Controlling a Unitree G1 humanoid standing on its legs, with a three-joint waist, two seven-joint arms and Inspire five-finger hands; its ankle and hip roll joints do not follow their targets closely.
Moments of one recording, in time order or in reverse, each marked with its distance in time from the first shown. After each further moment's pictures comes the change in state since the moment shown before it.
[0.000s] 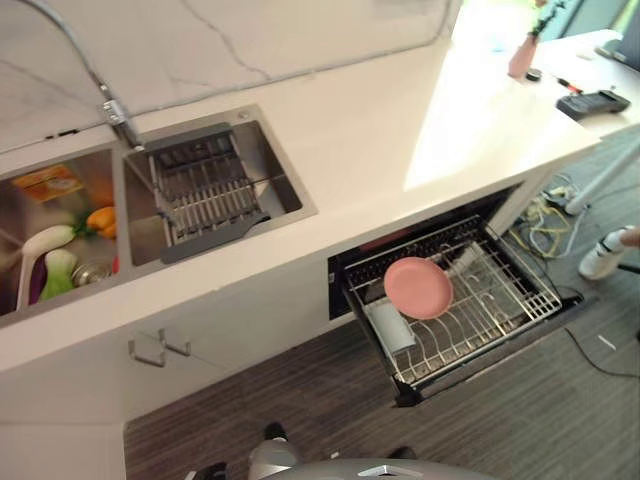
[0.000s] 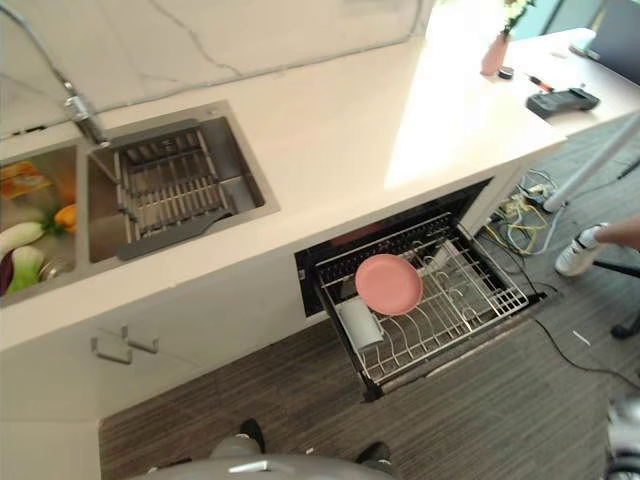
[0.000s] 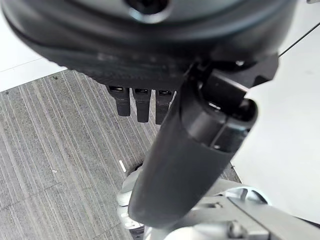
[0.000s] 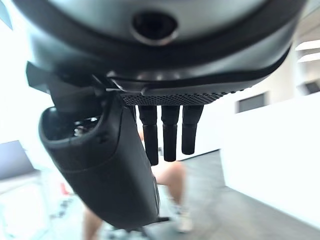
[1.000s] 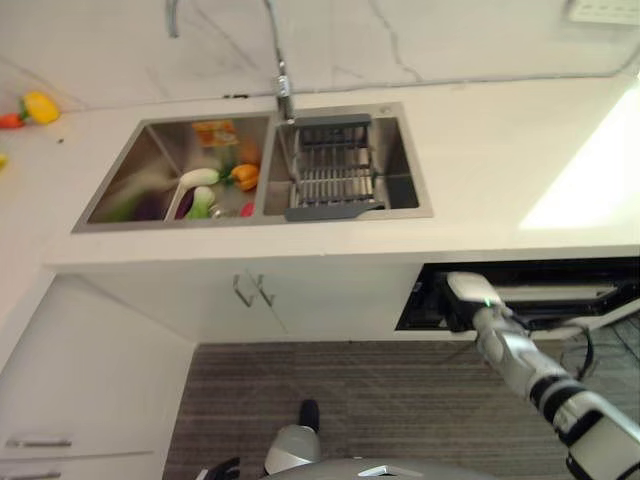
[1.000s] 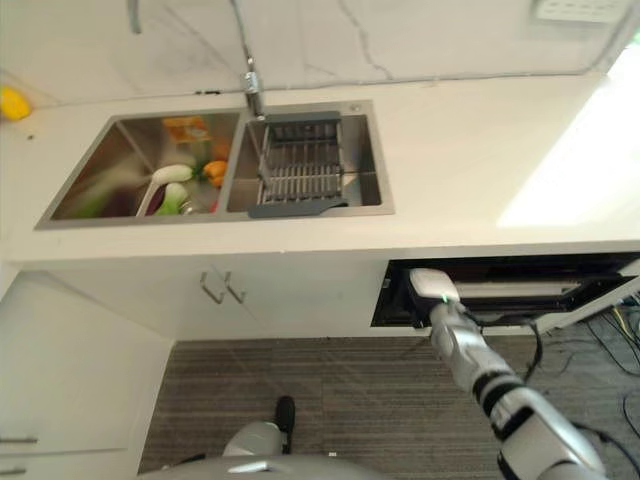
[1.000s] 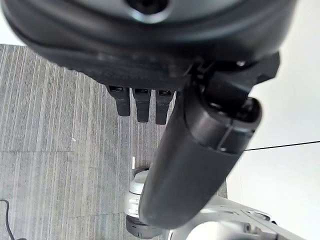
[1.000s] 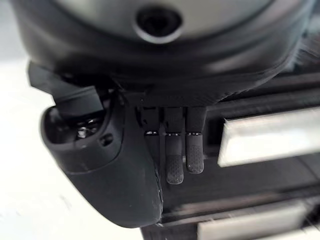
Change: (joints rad) left arm 0.050 -0.025 -0.042 -0.105 0.022 -0.038 -0.037; right arm -0.571 0.096 1.098 -0.272 -0.325 -0.097 0.404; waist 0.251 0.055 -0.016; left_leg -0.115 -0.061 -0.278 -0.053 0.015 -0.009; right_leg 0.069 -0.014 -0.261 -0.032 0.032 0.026
